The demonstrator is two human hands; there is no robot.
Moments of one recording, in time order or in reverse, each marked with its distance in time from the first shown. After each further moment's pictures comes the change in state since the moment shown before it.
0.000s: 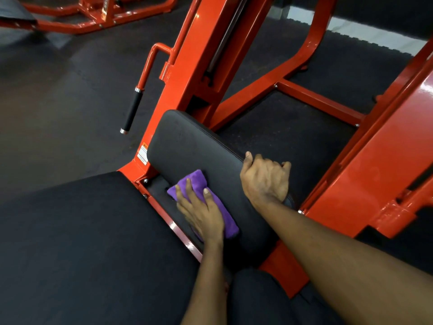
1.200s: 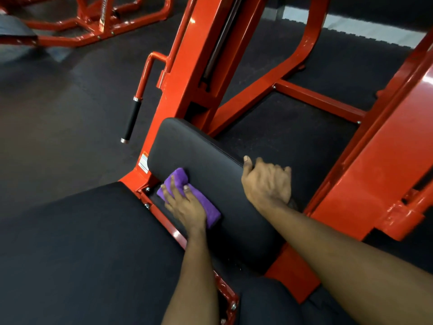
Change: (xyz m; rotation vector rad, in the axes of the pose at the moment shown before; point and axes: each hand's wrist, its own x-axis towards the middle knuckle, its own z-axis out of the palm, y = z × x) left_hand 0.066 -0.017 -0.003 0.045 0.026 -0.072; right_hand 0.007 0.009 0.002 0.061 -0.087 -0.031
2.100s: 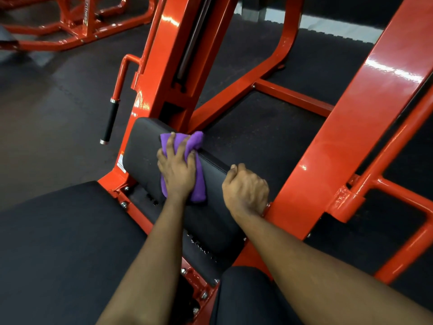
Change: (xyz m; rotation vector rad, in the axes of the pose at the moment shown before) left_hand 0.000 0.092 0.017 0.312 -0.159 0.562; right_hand -0.034 0.038 -0.002 0.294 0.053 0.171
